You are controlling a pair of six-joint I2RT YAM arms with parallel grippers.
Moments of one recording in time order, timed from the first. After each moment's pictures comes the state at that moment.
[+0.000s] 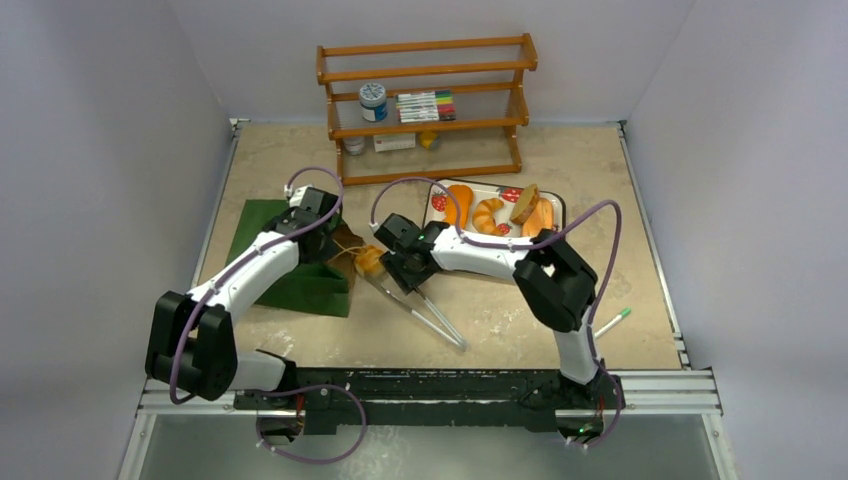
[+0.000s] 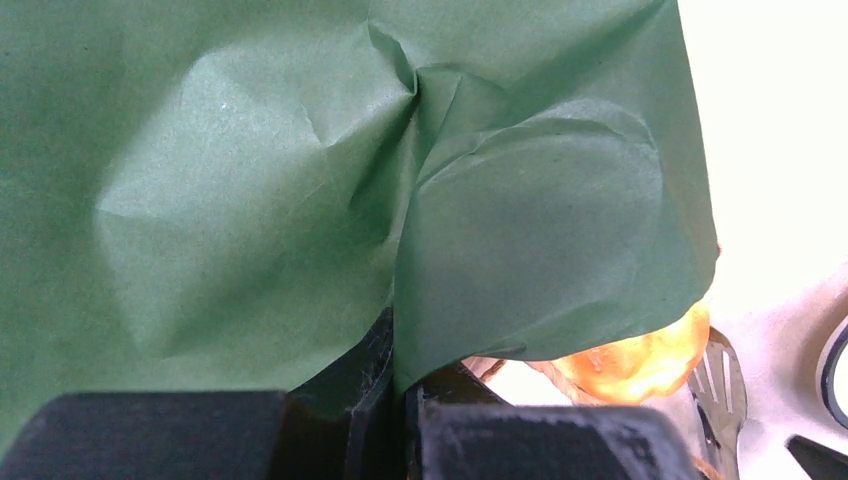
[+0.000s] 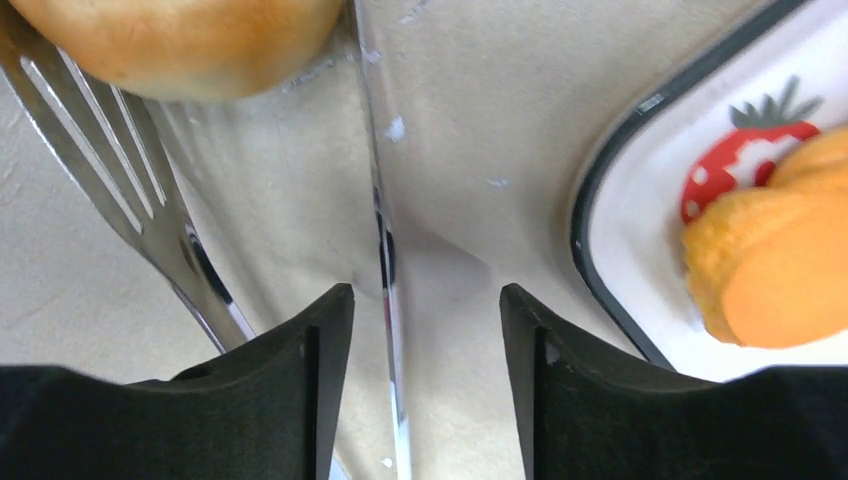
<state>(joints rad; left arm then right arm) -0.33 1.35 0.90 -0.62 -0.35 -0.64 0.96 2.01 1.44 -0.63 0.17 0.24</state>
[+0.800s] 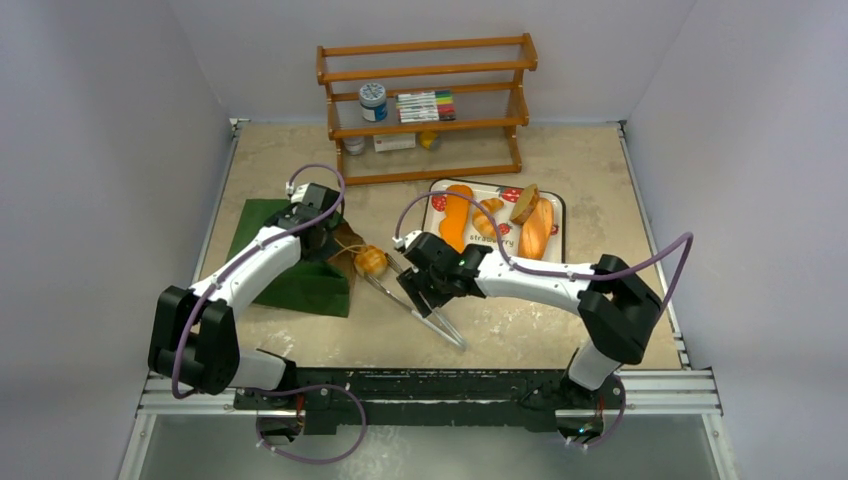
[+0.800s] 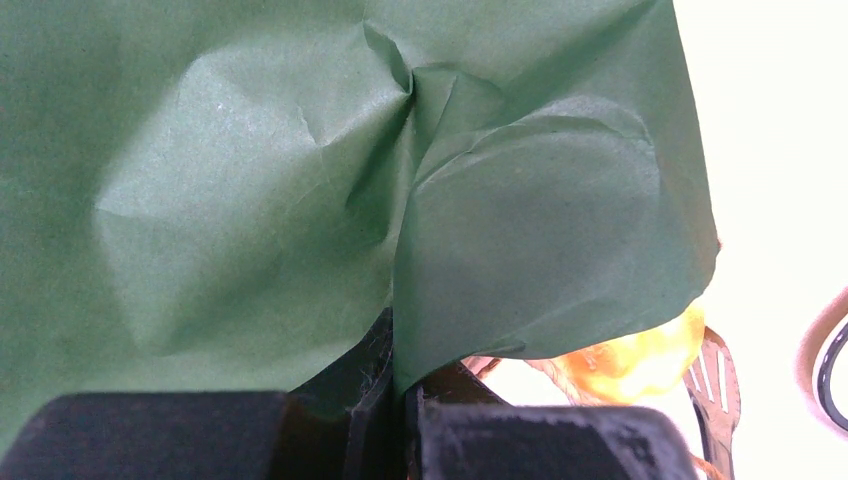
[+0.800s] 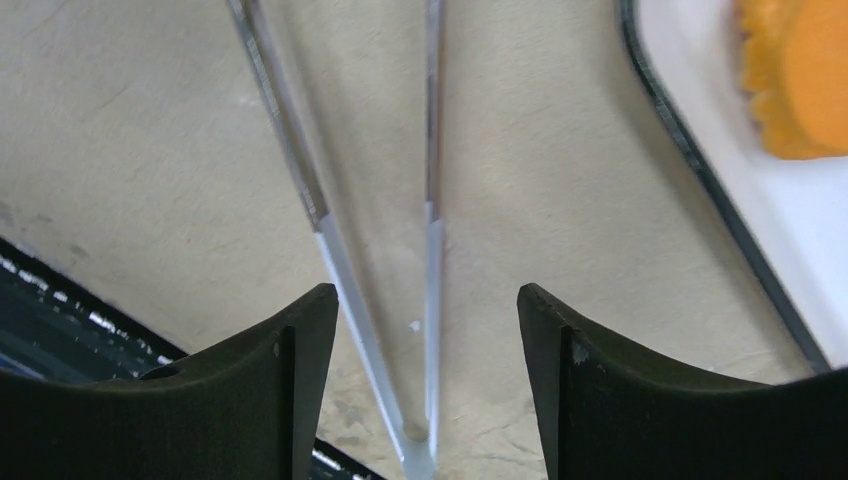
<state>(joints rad) -0.33 1.38 0.94 -0.66 -0.35 -0.65 1.00 1.64 1.09 -0.53 0.11 0.30</state>
